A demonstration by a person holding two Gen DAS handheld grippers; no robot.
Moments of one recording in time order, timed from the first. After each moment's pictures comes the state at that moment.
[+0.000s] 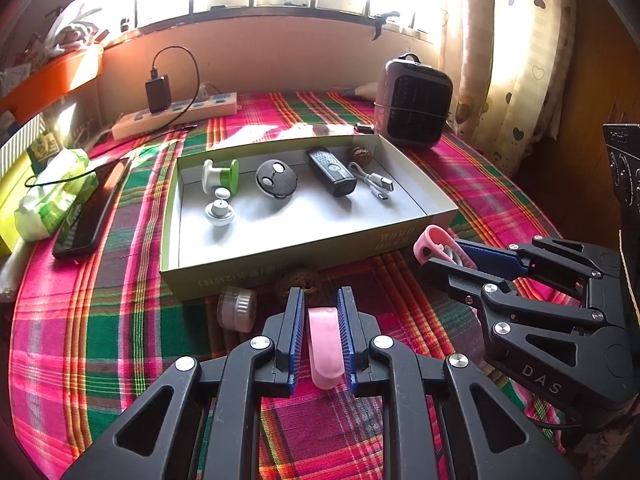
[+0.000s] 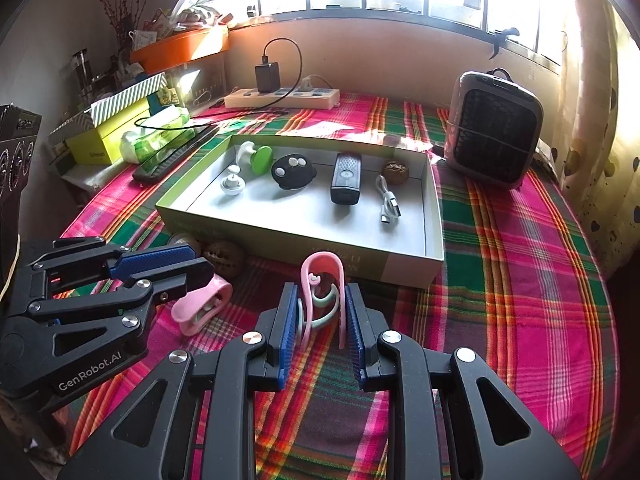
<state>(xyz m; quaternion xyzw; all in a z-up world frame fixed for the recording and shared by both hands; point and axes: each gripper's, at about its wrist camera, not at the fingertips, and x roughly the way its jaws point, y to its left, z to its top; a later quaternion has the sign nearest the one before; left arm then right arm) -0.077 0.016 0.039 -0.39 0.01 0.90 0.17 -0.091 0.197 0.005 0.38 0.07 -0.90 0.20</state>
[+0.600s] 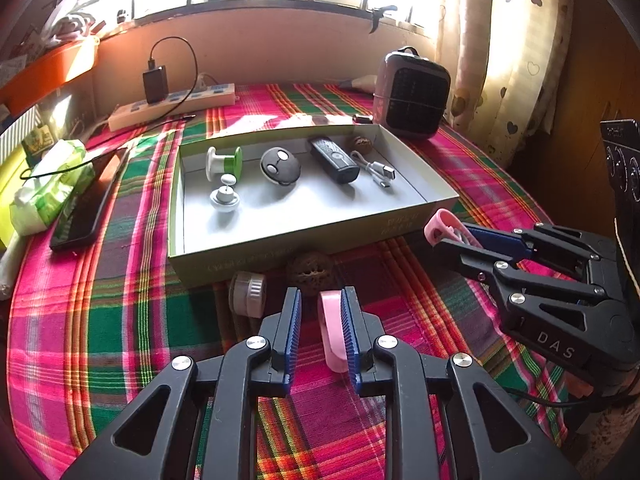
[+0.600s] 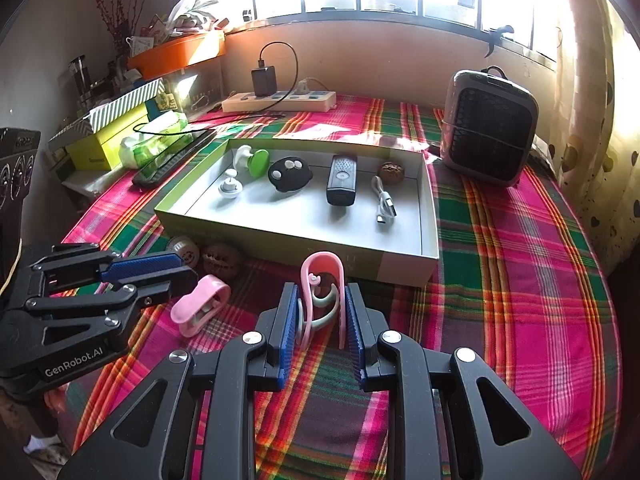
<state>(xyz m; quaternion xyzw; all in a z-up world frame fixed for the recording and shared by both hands) -0.076 0.005 0.031 -0.41 0.01 0.89 0.18 -0.090 0.201 0.002 0.38 0.06 -0.90 0.20</state>
